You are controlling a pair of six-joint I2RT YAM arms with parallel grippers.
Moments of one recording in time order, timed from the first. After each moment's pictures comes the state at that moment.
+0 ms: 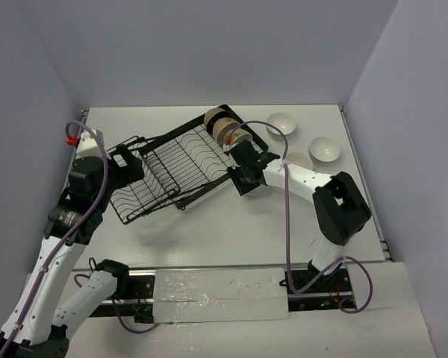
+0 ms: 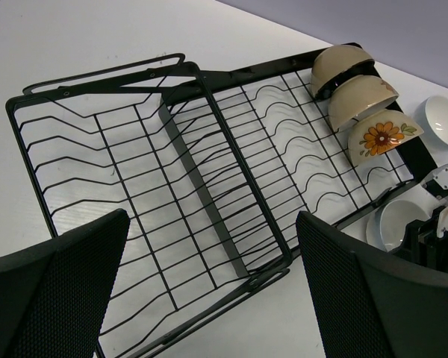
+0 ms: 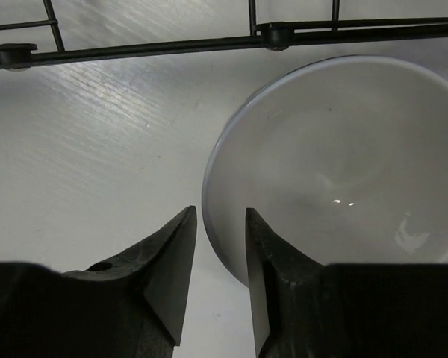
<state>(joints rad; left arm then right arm) -0.31 0.75 0.98 -0.59 -0.29 -0.45 0.63 1.72 1.17 -0.54 0.07 0.10</state>
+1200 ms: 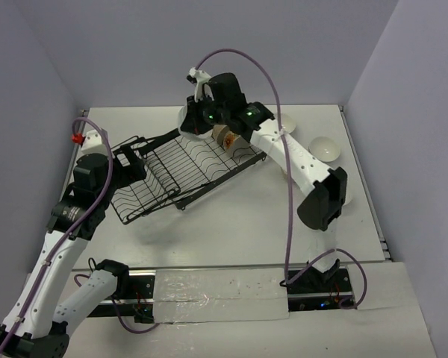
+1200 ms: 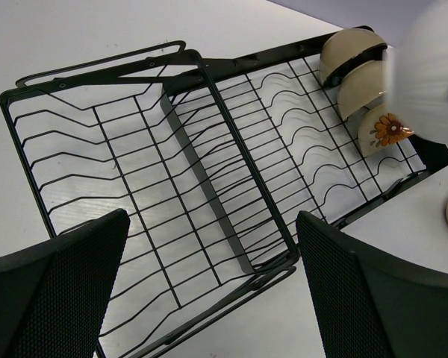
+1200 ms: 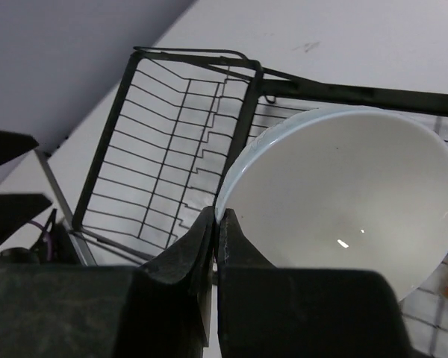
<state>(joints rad) -0.31 0.80 0.98 -0.59 -0.28 -0.44 0.68 1.90 2.06 -0.62 -0.31 0.19</state>
